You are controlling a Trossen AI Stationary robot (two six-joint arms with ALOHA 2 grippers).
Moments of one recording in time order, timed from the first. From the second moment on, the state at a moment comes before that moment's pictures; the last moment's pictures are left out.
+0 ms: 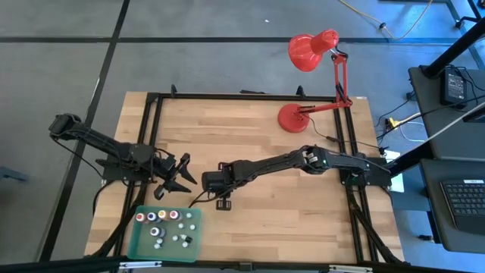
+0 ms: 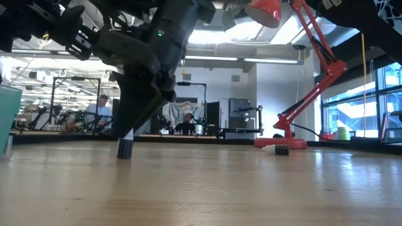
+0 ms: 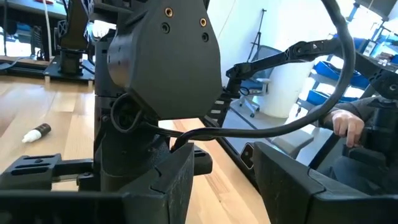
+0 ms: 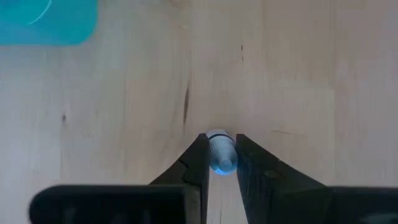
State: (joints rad) left arm -0.30 0.62 0.14 0.46 0.15 -0.28; right arm 0.18 2.53 2.27 -0.90 0.01 0.18
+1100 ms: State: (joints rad) left arm -0.30 0.61 0.14 0.44 0.15 -0.28; right arm 0.18 2.51 2.31 -1.21 -0.03 0.20
